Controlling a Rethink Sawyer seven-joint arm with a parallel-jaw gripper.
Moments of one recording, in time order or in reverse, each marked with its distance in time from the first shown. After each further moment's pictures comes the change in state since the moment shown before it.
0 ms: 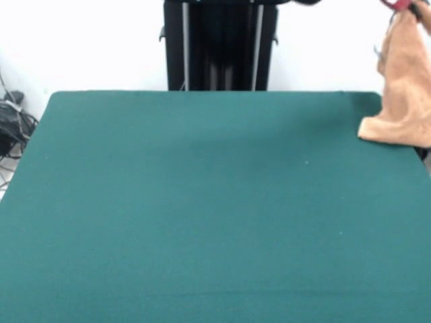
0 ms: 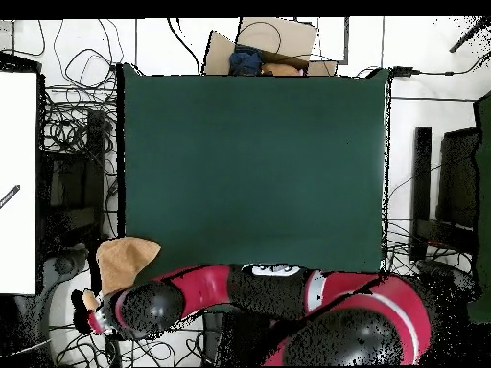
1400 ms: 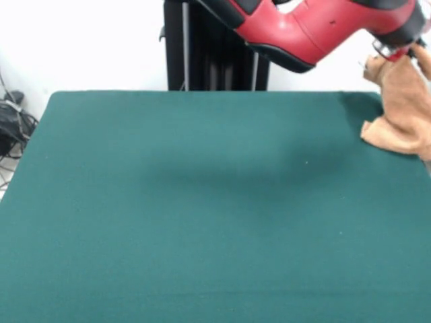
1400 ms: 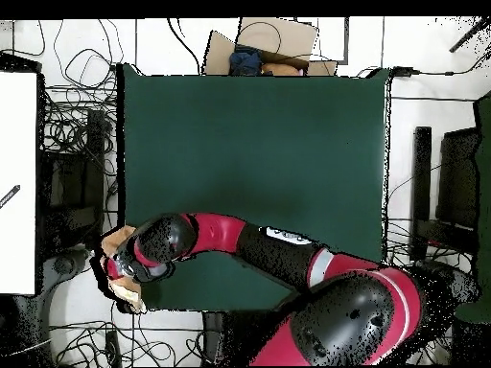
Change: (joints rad) arm 0.001 0.136 -0.072 -0.356 -0.019 0.422 0.000
